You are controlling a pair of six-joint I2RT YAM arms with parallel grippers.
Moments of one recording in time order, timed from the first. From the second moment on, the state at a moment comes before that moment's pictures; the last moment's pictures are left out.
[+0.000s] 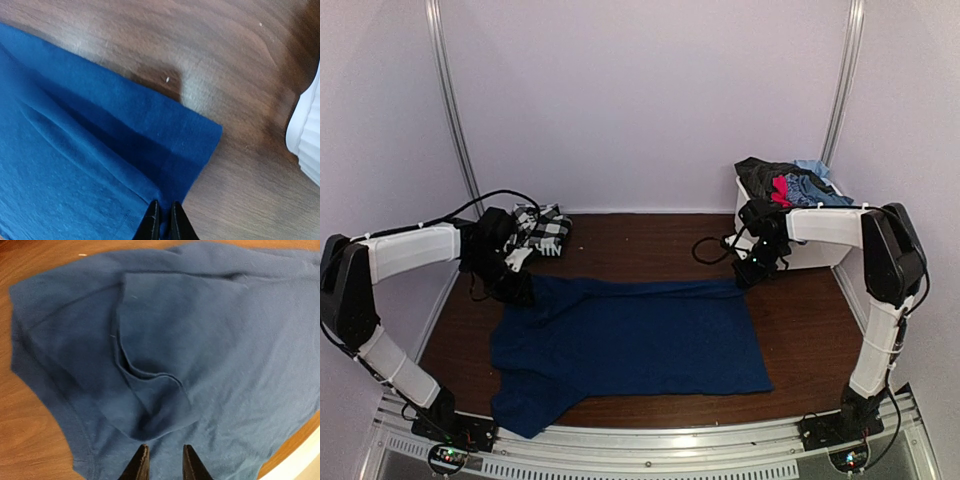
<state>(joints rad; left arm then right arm) -0.32 1.53 1.05 -0.78 0.23 -0.06 0.38 1.91 1.37 -0.71 -0.06 -0.11</state>
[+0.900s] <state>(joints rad) -0.24 1.89 1.35 -0.79 0.30 -0.10 0.38 1.89 1.44 -0.80 -0.16 -0.08</state>
